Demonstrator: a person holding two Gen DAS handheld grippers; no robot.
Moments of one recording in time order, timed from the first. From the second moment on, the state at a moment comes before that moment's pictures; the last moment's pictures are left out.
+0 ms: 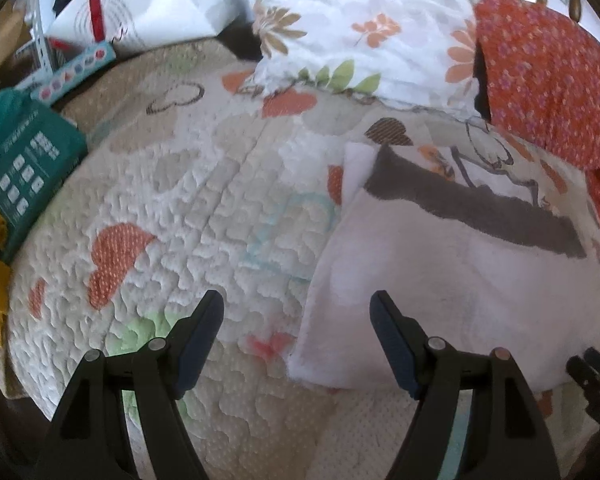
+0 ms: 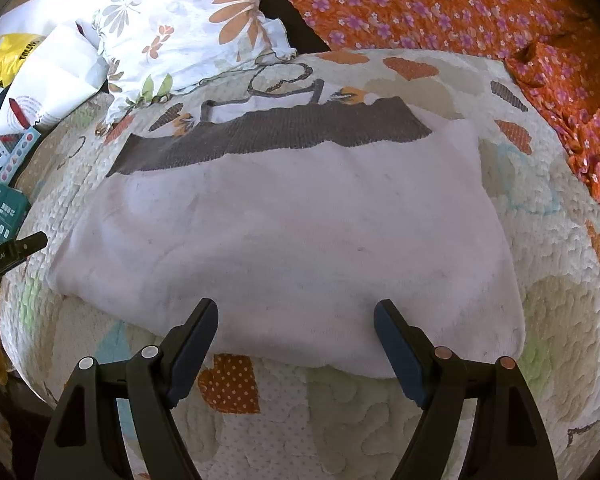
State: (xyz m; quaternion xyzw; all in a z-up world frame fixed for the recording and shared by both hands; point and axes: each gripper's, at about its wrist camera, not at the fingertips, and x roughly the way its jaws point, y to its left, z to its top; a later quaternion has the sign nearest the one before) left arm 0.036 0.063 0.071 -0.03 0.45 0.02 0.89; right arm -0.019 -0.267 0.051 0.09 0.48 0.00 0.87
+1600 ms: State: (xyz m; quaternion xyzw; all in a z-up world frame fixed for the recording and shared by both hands) left arm 0.011 0.040 0.098 -0.01 0.38 -0.01 0.93; right arm -0.019 -0.261 0.048 0.07 0.48 0.00 0.87
